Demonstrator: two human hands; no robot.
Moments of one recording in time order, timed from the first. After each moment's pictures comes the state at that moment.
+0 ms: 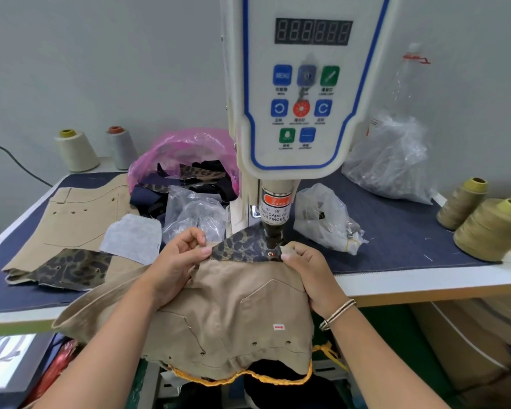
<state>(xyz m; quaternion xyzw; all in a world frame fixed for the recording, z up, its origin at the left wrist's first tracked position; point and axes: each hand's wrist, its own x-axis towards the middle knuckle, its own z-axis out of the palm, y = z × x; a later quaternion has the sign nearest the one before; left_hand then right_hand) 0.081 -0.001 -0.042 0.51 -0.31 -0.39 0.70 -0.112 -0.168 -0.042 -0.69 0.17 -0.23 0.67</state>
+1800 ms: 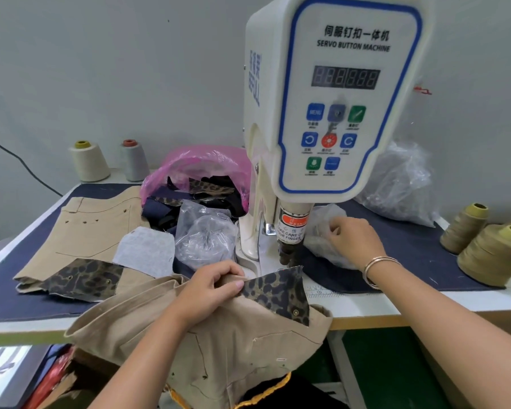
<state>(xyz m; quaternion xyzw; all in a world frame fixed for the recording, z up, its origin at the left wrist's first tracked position) 0.046 -0.004 -0.035 0.66 -0.47 -0.26 0.53 -0.098 -0.265 0.011 -0.90 0.41 -0.15 0.07</state>
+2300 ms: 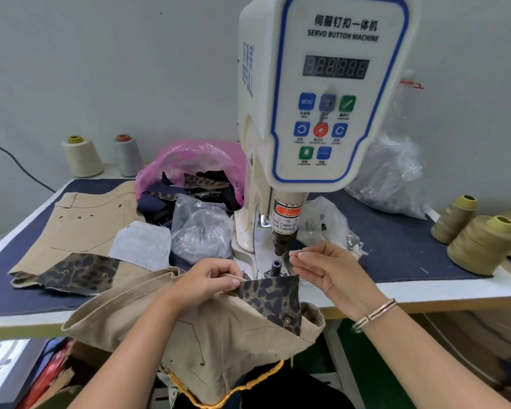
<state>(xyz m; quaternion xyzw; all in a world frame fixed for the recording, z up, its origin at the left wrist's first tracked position) 0.049 -0.002 -0.023 0.63 -0.46 -0.38 0.49 -0.136 -0.166 0.014 -0.50 0.26 -0.22 0.80</state>
